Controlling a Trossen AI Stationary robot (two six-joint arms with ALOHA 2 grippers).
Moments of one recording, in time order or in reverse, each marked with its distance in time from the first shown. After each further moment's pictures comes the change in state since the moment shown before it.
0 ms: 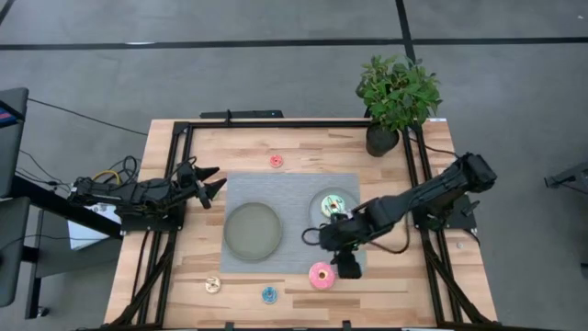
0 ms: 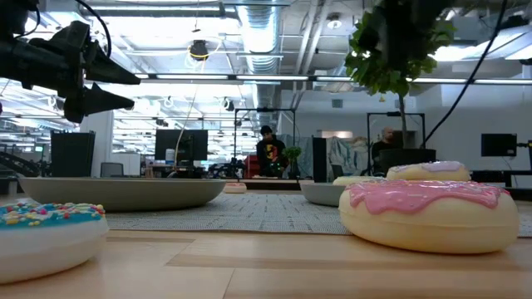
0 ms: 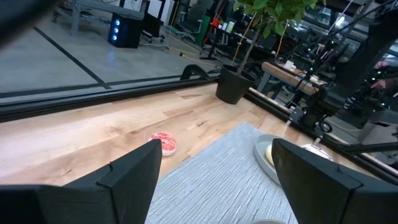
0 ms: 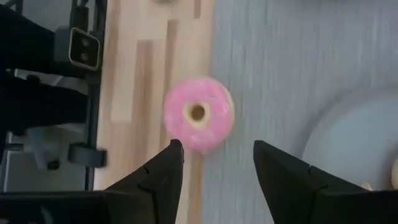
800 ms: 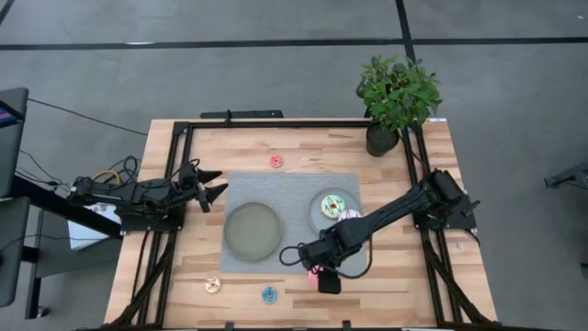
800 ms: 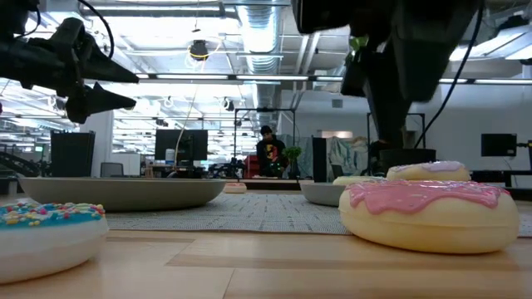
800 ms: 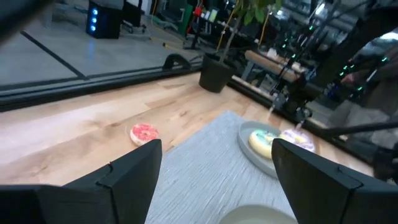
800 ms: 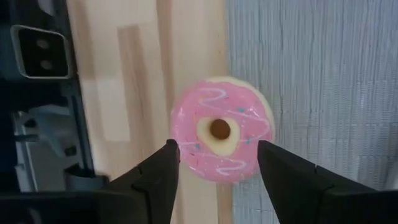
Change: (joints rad) left arm 0.000 0.014 -0.001 -0.002 0.092 0.000; right arm 0.028 0.304 0.183 -0.051 -0.075 0.132
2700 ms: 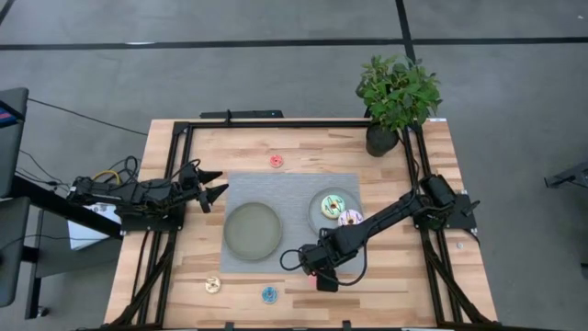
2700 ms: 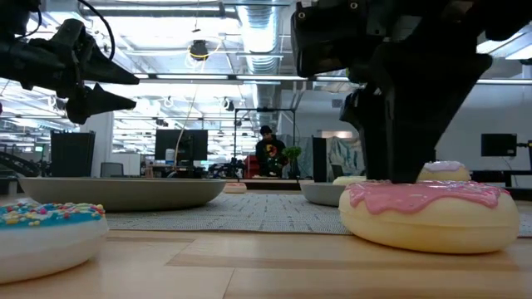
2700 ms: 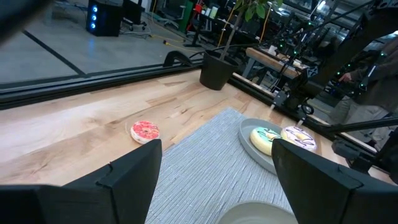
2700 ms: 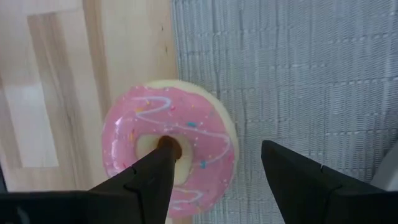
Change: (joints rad) left arm 0.000 0.004 -0.001 0.000 0.001 0.000; right arm 0.013 0.062 -0.055 0.053 0.151 0.000
